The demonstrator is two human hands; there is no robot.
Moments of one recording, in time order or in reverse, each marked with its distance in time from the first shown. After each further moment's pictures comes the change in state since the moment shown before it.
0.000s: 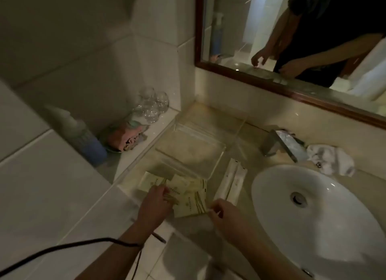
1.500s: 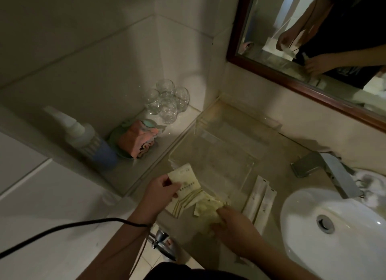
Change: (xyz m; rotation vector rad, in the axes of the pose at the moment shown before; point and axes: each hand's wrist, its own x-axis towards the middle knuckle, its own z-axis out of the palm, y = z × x) left_hand 0.072 0.025 -0.076 -0.599 -0.106 -0.291; right_hand 0.085 -0.035 0.010 -0.381 -0.249 -0.207
